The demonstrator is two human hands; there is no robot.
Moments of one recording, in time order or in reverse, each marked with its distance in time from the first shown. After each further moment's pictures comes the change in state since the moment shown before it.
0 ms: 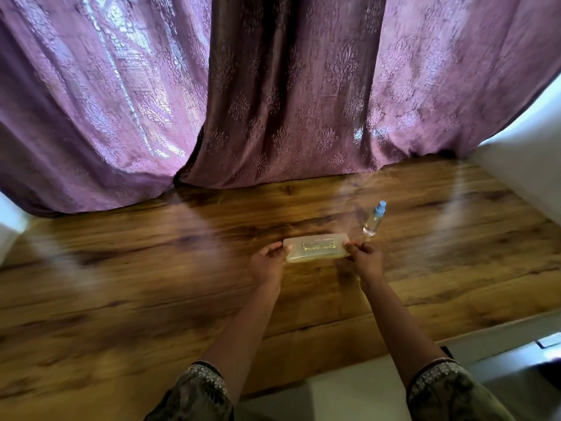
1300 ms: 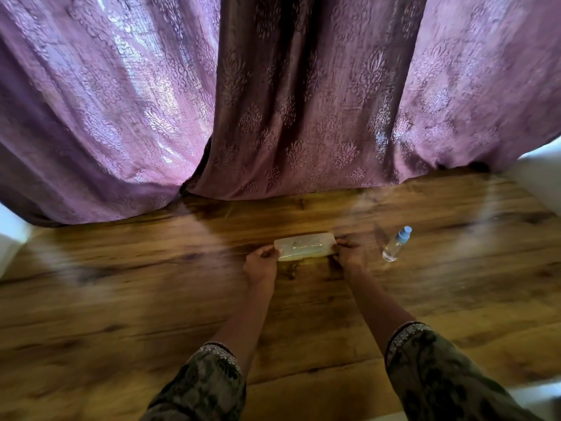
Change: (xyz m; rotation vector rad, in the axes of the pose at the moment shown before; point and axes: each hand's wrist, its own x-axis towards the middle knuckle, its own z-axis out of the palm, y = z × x) left_hand 0.077 0.020 -0.002 0.316 0.136 0.019; right_hand 0.088 0.008 0.083 -0.185 0.015 0.137
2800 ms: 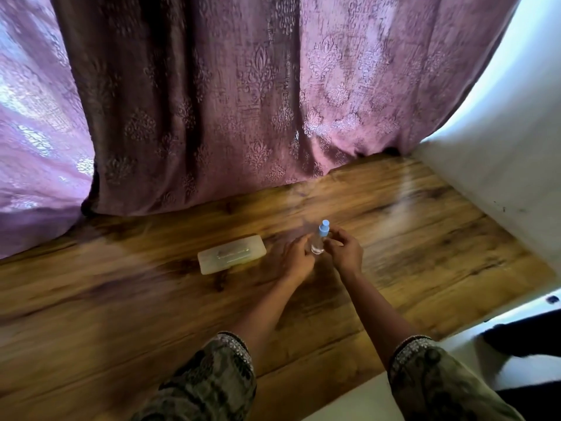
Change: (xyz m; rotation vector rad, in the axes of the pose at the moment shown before) left_hand -0.088 0.039 0.169 0.551 -0.518 0.447; right_hand -0.009 -0.029 -0.138 -0.187 0.183 -0.372
